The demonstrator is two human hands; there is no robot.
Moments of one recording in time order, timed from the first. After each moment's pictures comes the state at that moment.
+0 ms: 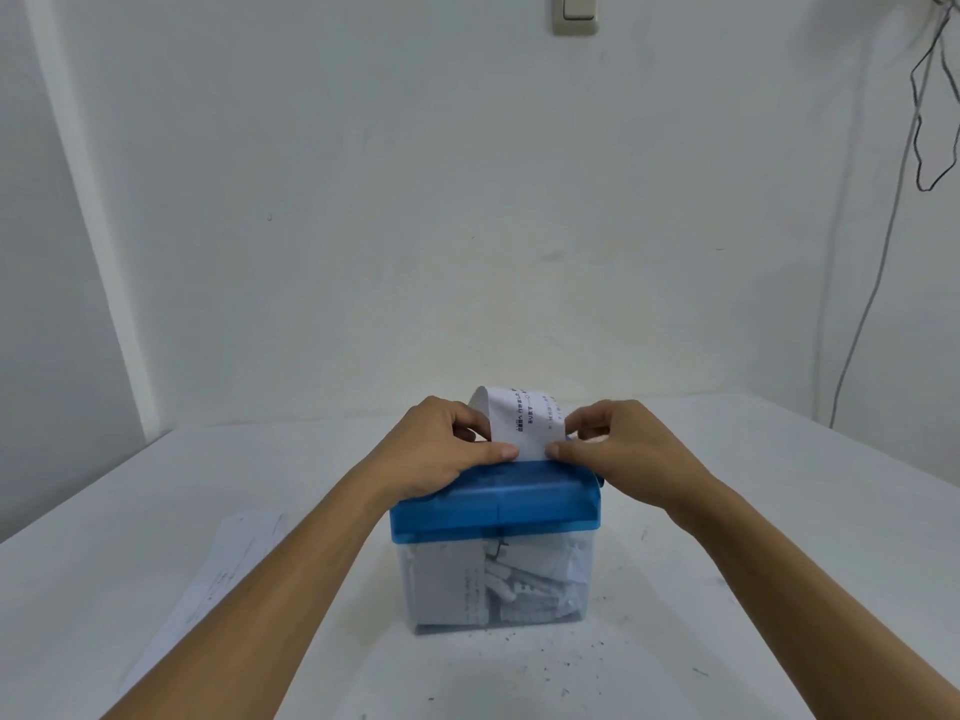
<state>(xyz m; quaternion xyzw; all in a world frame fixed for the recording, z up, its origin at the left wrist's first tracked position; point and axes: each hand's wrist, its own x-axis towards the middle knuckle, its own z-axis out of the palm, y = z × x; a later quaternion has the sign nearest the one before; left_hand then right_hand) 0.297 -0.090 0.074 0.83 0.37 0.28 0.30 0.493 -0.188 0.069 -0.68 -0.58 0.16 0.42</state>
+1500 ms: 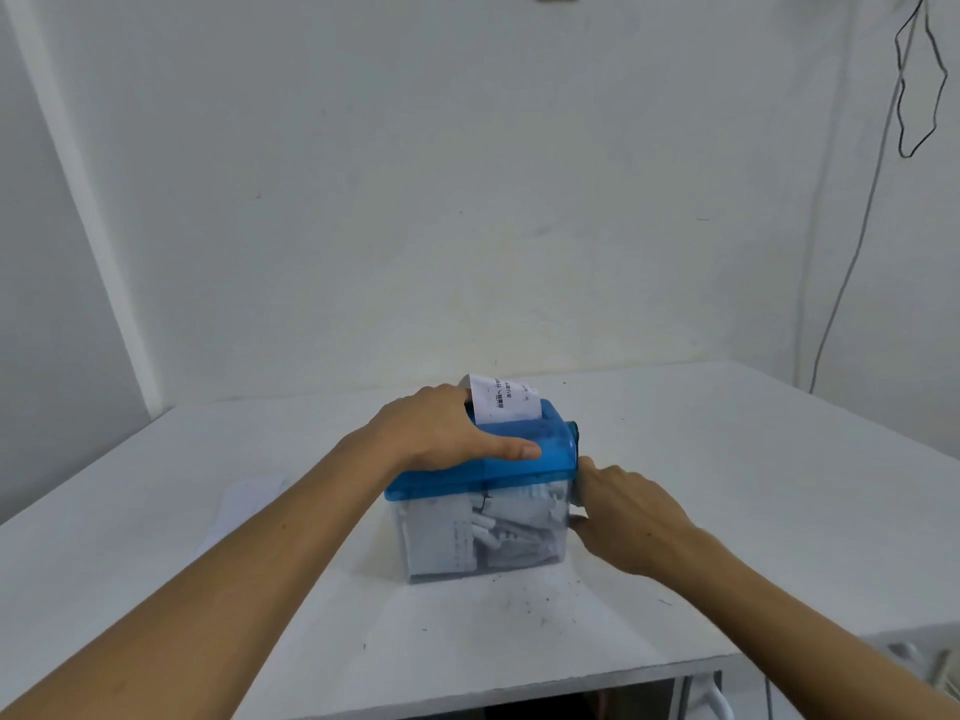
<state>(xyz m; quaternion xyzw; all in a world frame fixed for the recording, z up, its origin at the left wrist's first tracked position) 0.306 -0.118 0.078 0.88 0.44 0.10 0.16 0.493 -0.217 -0.011 -0.76 -0.64 -0.03 0.11</state>
